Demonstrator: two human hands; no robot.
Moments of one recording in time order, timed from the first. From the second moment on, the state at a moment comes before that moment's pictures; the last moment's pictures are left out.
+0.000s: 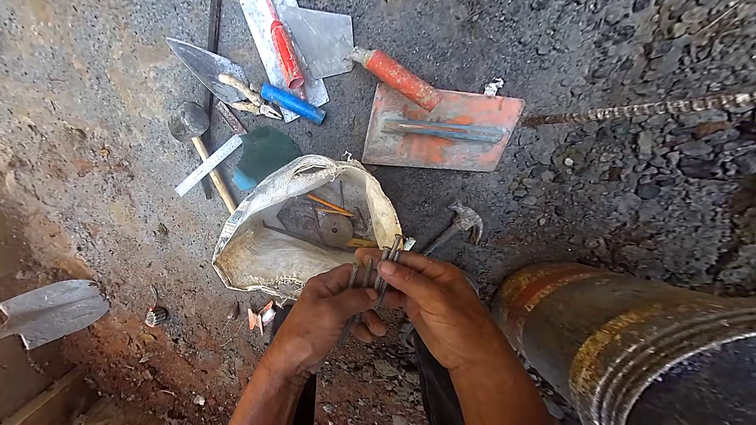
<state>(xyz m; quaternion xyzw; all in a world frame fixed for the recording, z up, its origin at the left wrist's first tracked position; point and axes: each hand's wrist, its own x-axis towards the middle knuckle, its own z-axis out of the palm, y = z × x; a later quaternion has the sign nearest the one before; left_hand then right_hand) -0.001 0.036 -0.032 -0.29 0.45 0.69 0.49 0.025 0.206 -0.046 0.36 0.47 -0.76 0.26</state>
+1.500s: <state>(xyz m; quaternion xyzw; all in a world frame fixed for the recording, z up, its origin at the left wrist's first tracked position) -0.006 0.038 -0.028 -0.25 0.51 0.65 0.50 0.027 0.212 -0.045 0.35 0.49 -0.76 0.25</state>
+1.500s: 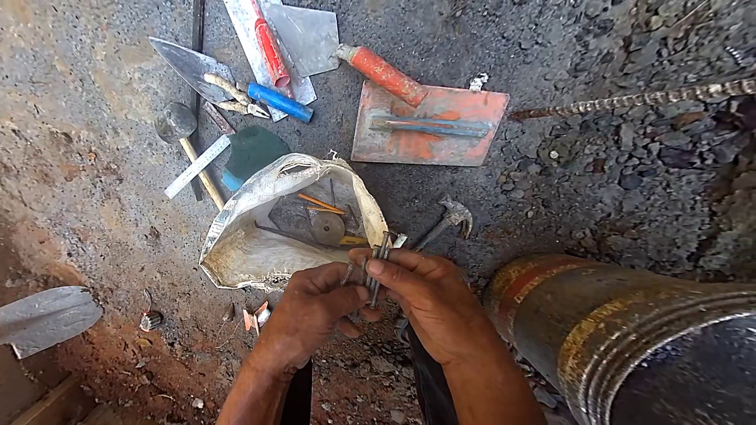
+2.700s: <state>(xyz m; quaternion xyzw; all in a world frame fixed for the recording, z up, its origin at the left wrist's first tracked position) -0.002 0.054 -0.035 -0.49 0.39 0.73 0.27 0.033 0.188 -0.050 0.31 0.65 -0.62 0.30</state>
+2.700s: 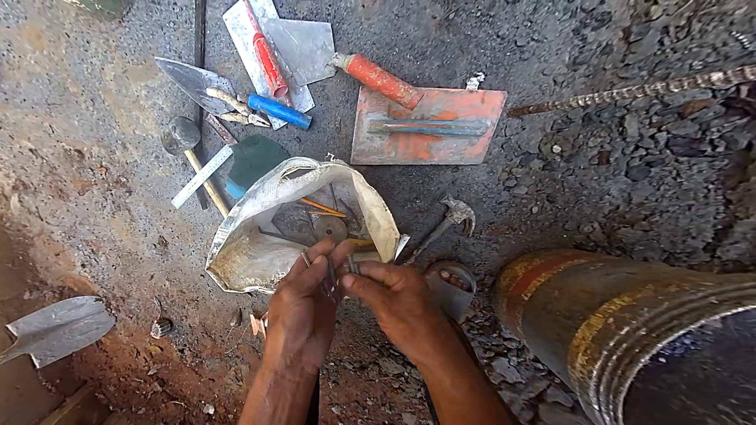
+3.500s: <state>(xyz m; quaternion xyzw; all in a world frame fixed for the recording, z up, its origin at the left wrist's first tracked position) 0.001 0.034 -0.033 -0.37 0.28 0.83 0.32 0.035 0.198 -0.046 0.34 0.51 -0.74 0.28</state>
